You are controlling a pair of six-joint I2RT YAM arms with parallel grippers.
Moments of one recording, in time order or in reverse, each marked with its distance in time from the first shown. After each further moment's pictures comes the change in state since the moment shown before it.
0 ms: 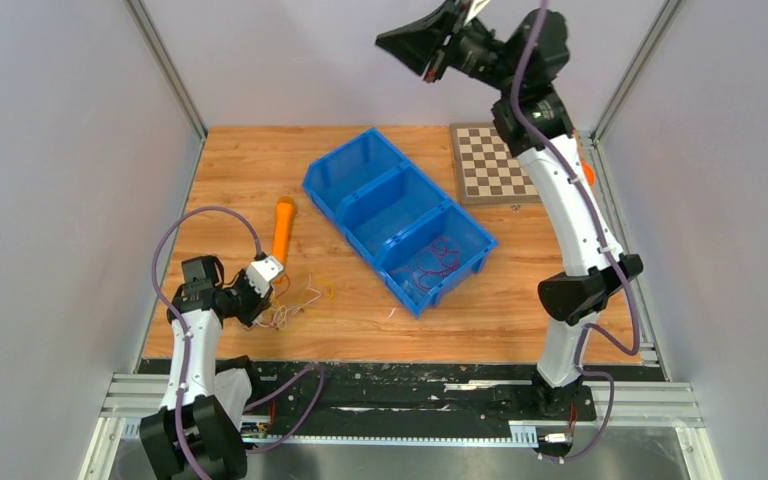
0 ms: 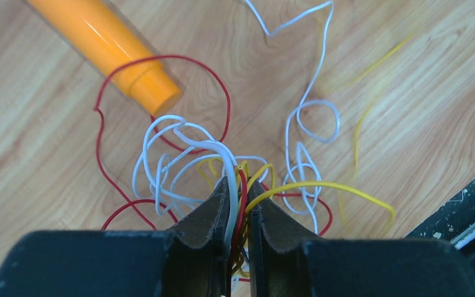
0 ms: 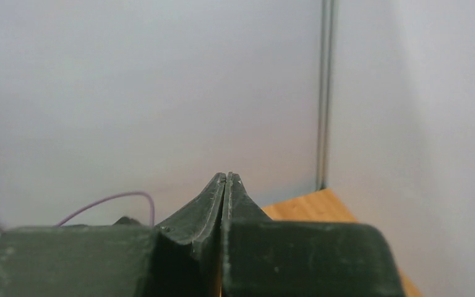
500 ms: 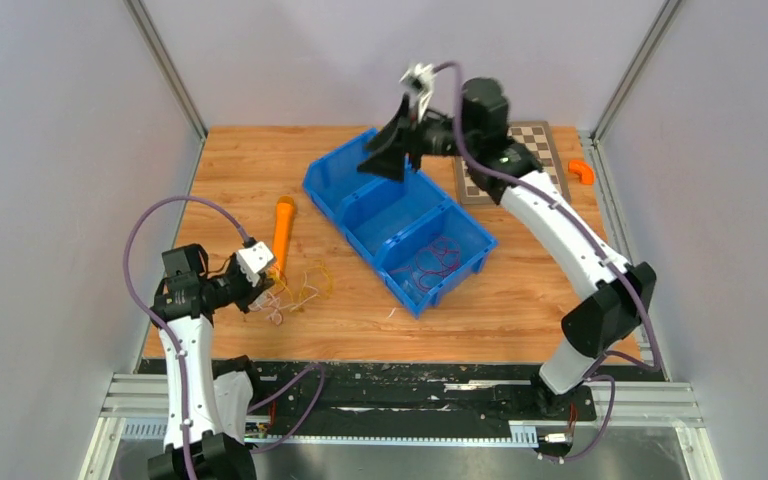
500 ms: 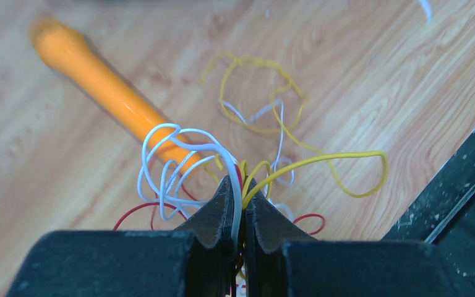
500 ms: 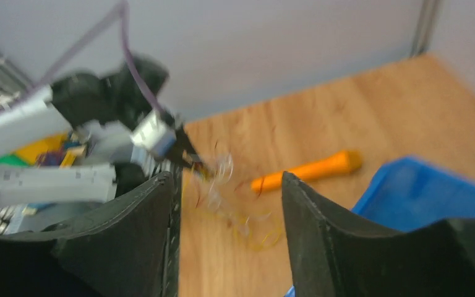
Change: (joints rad) left arm 0.025 -0.089 0.150 -0.171 0.174 0.039; right arm 0.040 -0.246 -0.544 -0.006 -0.139 -0.146
